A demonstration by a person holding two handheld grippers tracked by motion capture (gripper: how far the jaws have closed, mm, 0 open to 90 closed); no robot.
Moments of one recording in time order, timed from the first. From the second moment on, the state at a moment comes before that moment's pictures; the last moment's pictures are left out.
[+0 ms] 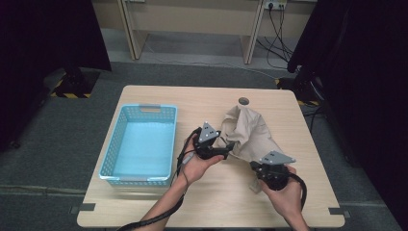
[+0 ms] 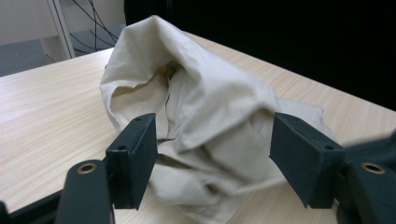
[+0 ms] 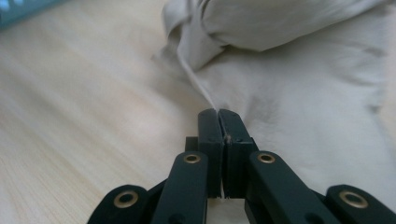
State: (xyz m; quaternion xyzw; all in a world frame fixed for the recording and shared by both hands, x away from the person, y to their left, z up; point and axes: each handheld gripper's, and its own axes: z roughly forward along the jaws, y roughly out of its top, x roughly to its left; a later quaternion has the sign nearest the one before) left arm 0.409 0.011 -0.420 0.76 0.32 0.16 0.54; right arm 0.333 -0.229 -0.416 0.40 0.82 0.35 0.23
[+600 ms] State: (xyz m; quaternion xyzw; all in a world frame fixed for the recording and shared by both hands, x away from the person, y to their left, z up) left arm 0.412 -0.007 -0.448 0.83 0.33 0.10 0.44; right arm 0.338 -0.295 -0.378 0.46 0.75 0.39 0.26
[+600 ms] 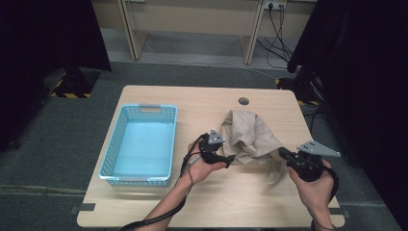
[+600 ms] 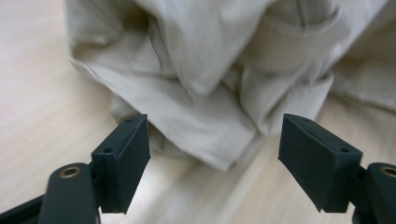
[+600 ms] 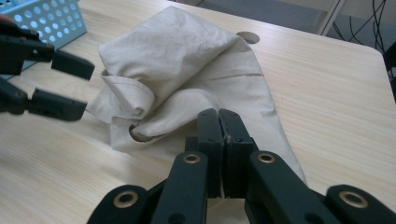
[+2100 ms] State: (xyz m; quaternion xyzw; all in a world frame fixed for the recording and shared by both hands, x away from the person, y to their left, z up) left arm 0.406 -0.030 -0.467 0.82 0.38 0.09 0.41; right arm 0.316 -0.265 -0.381 0.38 0.78 0.39 0.29
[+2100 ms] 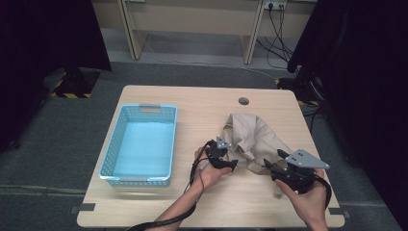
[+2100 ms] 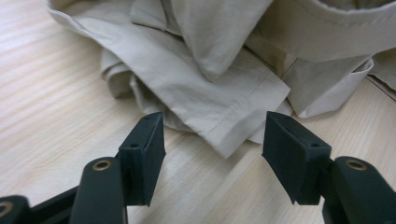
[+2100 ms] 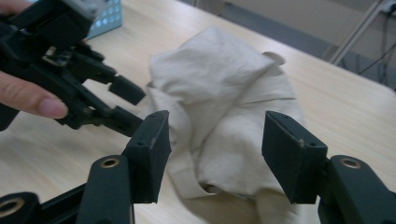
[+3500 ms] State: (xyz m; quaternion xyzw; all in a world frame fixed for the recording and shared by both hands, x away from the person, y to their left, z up) left arm 0.358 -0.006 -0.417 0.81 0.30 0.10 0.49; right arm 0.363 -0.286 -0.345 0.45 0.74 0.40 0.30
